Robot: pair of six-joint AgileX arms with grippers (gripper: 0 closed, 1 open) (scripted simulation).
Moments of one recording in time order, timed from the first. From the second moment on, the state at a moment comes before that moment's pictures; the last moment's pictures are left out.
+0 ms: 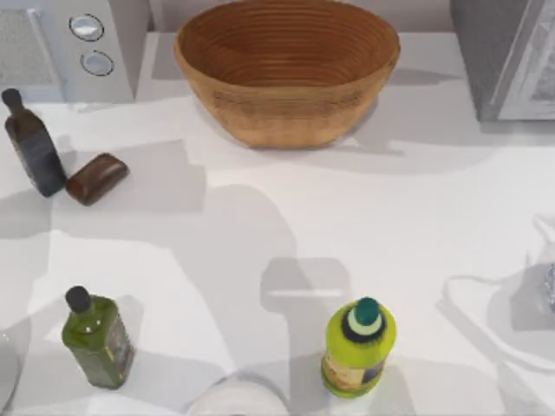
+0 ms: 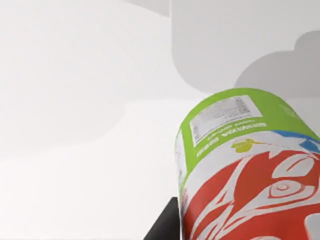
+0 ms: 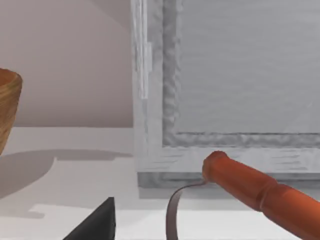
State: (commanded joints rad) left arm 0.21 2.18 1.91 -1.30 0.00 0.24; right arm 0.00 0.00 0.00 0.00 0.00 0.00
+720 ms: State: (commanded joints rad) left arm 0.20 2.19 1.89 -1.27 0.00 0.23; right arm 0.00 0.00 0.00 0.00 0.00 0.00
